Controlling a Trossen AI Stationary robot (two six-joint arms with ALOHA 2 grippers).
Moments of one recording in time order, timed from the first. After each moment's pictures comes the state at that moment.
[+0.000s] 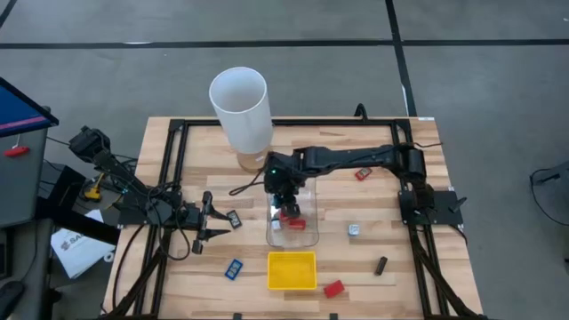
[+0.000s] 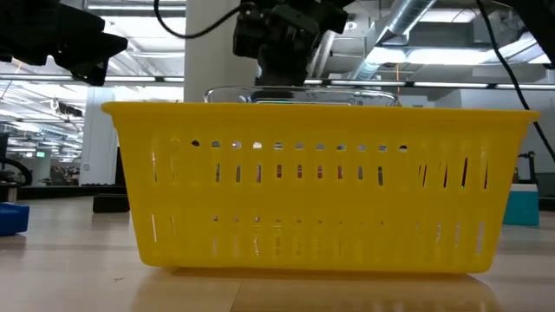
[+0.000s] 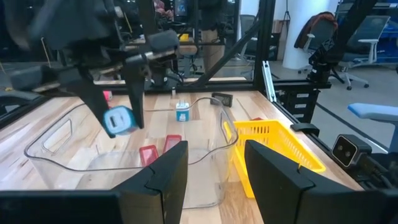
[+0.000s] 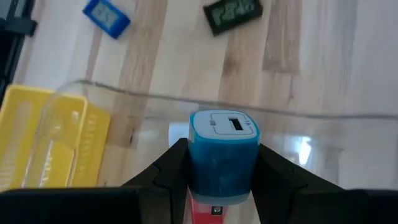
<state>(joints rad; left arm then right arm) -0.70 0.83 0.09 0.69 -0.64 -0.05 -0.06 2.05 1.74 -0.78 -0.32 -0.13</state>
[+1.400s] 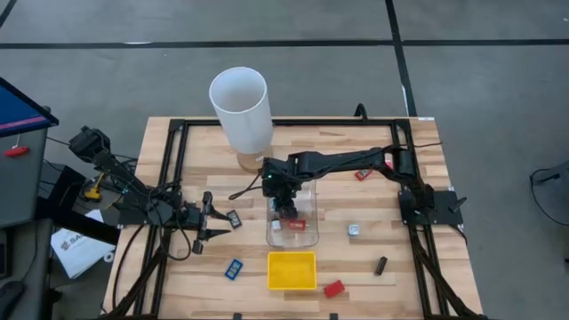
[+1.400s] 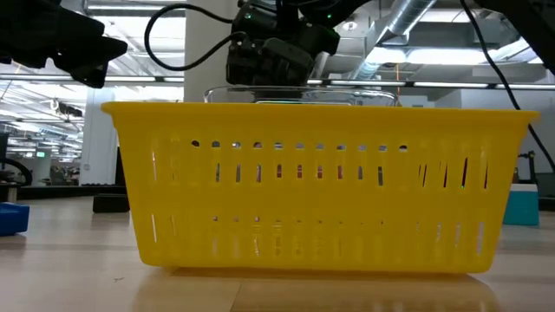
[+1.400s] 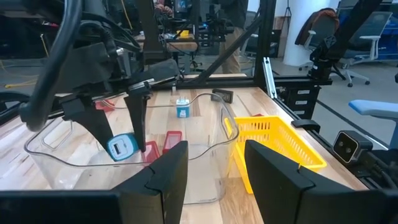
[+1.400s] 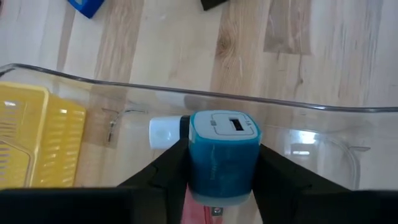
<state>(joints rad) -0.70 0.83 0.09 0.67 -0.64 -0.06 -0.06 2.13 1.73 -0.75 -0.32 -0.13</state>
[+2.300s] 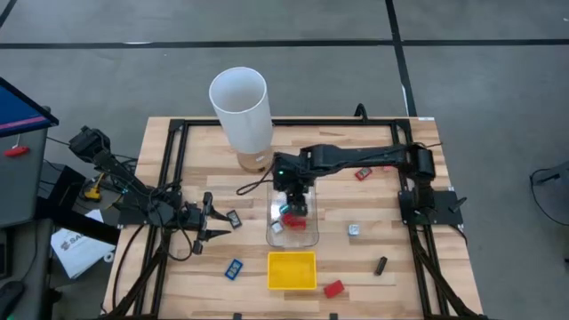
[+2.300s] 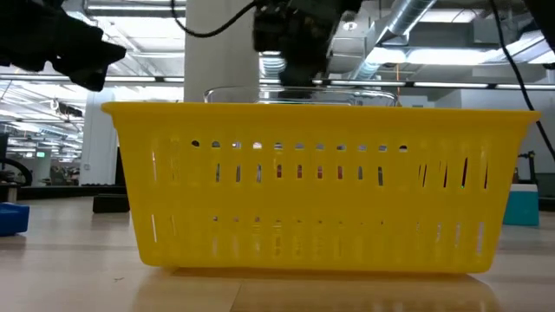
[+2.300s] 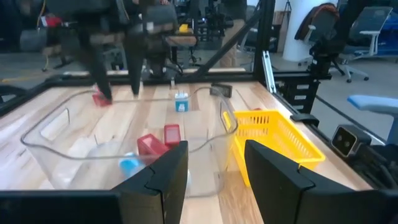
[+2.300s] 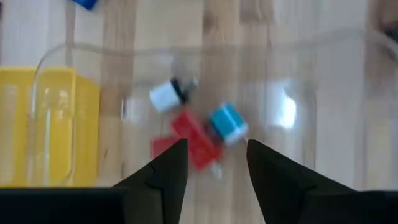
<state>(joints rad) -0.70 0.83 0.09 0.64 -0.63 -0.08 -0.04 1.97 1.73 -0.95 -0.20 -0.03</state>
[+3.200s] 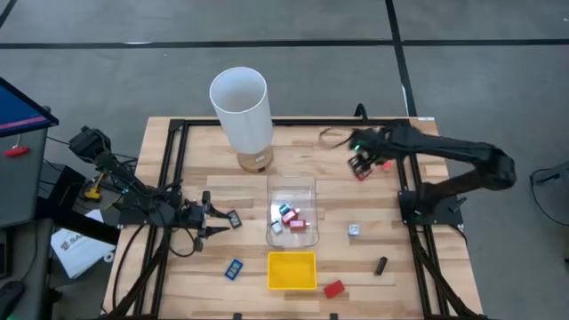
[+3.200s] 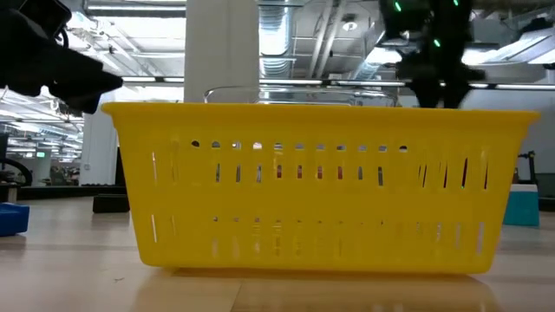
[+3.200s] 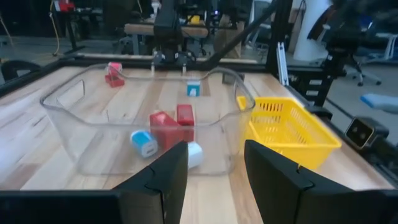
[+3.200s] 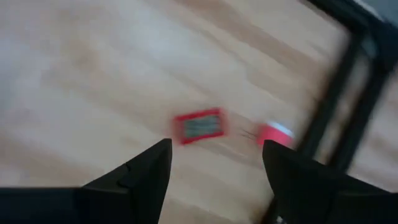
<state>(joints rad) -0.70 0.83 0.01 0.69 -0.67 -0.16 -0.35 1.25 1.06 -1.23 0.35 0.71</state>
